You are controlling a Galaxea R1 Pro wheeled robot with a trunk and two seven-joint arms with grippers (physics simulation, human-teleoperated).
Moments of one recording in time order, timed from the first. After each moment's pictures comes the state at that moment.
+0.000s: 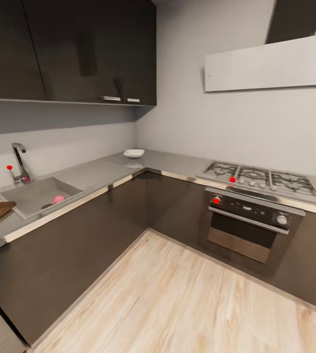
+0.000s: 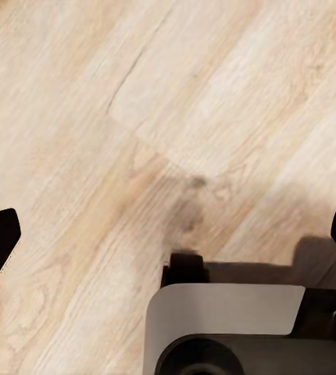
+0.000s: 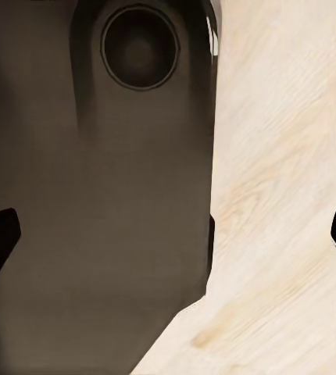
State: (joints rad) left arm 0.07 0.04 0.07 -0.83 0.01 0.32 0.00; right arm 0.00 -0.03 0.00 0.00 0.00 -0.01 0.00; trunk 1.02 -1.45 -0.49
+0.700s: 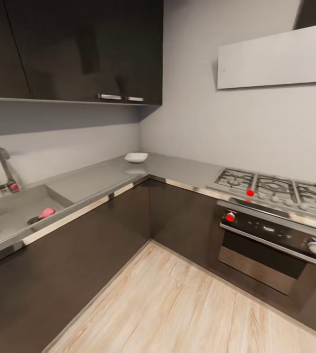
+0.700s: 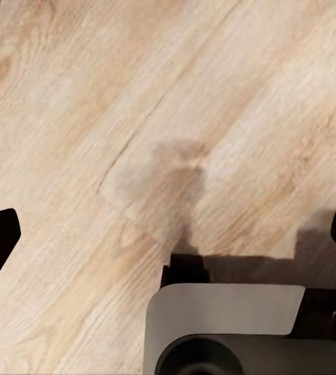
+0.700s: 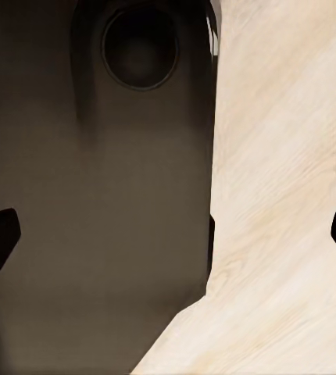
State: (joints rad) left arm 0.07 0.04 0.07 -0.83 0.01 0.32 0.00; right arm 0.00 -0.03 0.00 0.00 0.00 0.00 0.00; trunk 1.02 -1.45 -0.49
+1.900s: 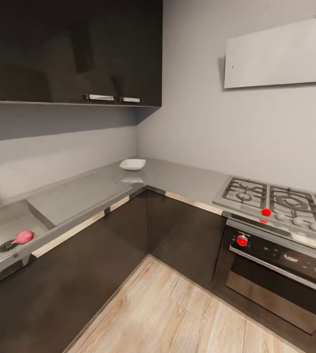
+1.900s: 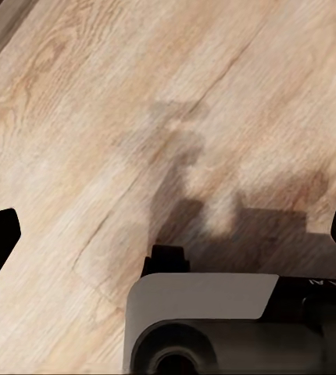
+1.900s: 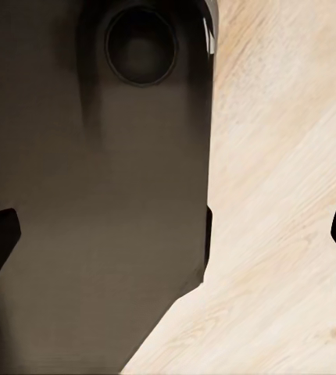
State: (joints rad) left arm 0.07 0.01 0.06 -0.82 0.01 0.32 0.01; right arm 0.00 -0.03 0.00 0.00 0.00 0.00 0.00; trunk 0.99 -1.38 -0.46
